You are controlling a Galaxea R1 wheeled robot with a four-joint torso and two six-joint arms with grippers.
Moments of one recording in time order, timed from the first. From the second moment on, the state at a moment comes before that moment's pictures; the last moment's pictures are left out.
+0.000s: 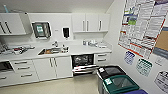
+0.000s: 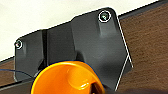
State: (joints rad) left arm 1.49 2.83 -2.49 0.39 -0.11 -0.48; right arm -1.45 2.99 -2.72 -0.37 -0.01 0.49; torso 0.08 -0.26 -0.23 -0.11
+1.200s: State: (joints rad) left arm 1.49 2.82 -2.49 0.39 -0.10 -0.48; right arm -1.45 3.00 -2.72 -0.38 -0.01 0.49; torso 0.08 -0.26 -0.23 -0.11
